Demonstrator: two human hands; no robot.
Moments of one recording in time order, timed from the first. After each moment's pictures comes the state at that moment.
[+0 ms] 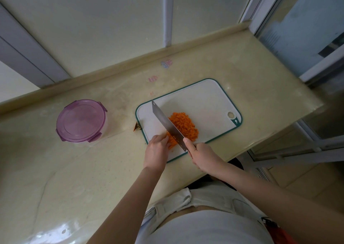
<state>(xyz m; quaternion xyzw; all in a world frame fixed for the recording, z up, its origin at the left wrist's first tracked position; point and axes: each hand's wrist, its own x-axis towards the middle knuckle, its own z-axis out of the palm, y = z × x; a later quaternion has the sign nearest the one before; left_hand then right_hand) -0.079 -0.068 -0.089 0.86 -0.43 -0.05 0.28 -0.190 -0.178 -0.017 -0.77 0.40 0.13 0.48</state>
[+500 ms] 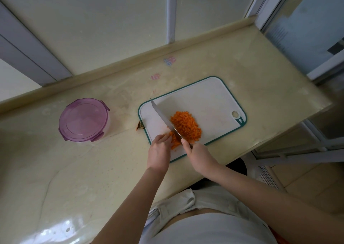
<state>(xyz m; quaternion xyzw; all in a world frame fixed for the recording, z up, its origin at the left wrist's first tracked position) -0.077 -0.068 -0.094 0.86 -0.44 -0.08 0.24 -0.179 -0.168 -0.039 -0.80 0.40 0.12 0.42</state>
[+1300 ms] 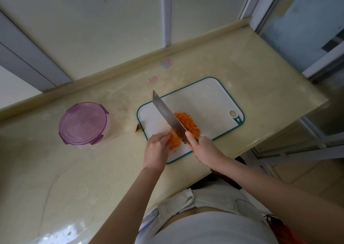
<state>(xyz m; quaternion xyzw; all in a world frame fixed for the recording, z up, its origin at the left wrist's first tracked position) -0.072 -0.065 -0.079 0.87 -0.41 -0.10 0.26 -0.181 -0.187 -0.022 -0.77 0.39 0.09 0.49</state>
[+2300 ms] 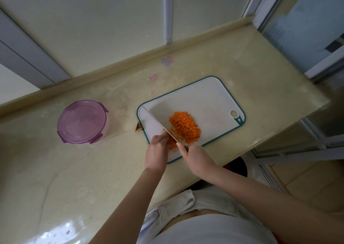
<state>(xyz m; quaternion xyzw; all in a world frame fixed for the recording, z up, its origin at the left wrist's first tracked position) -0.078 -0.066 -0.086 0.87 -0.40 -0.09 0.29 -0.183 -0.164 -0.038 -0.82 0.35 0.15 0.43</state>
